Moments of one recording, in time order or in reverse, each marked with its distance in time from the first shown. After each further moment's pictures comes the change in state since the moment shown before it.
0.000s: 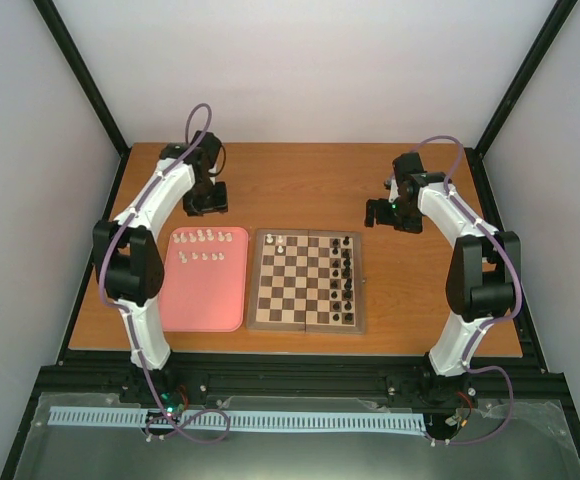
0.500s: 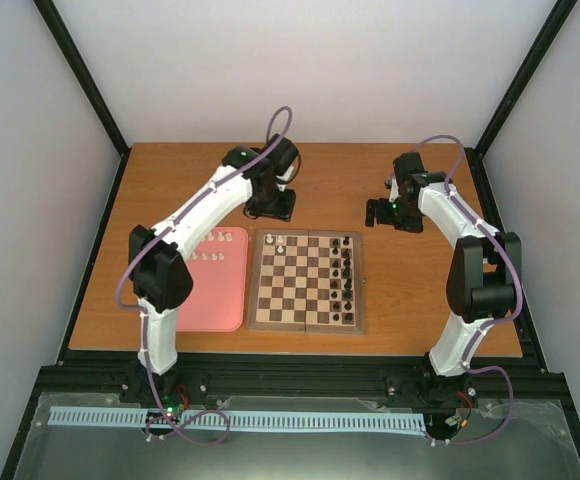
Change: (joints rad) left arm -0.385 0.098 0.214 -0.035 0.034 0.000; right arm 0.000 -0.005 0.000 0.000 0.007 0.000
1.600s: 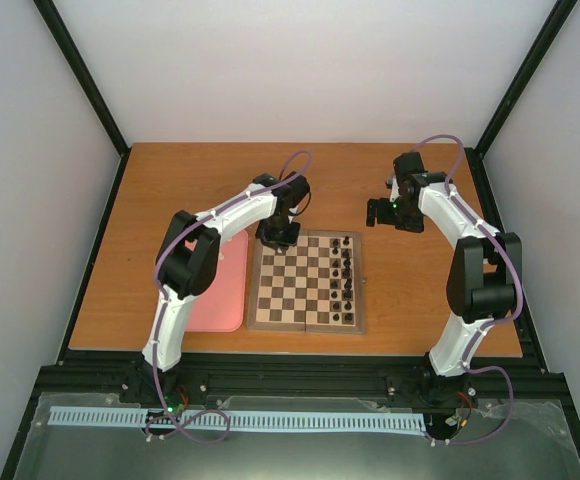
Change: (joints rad) left arm -0.012 0.194 -0.146 0.093 0.010 -0.033; right arm 0.000 -0.004 0.000 -0.001 0.015 0.003
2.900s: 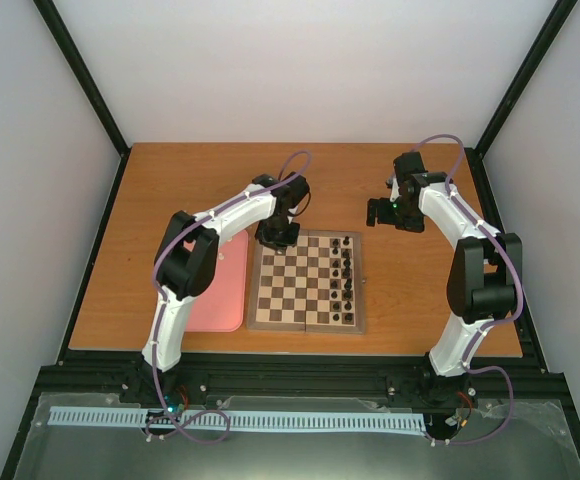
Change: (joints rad) left arm -0.005 -0.017 -0.018 0.000 0.007 -0.008; right arm 0.000 -0.003 0.000 0.000 0.005 0.000
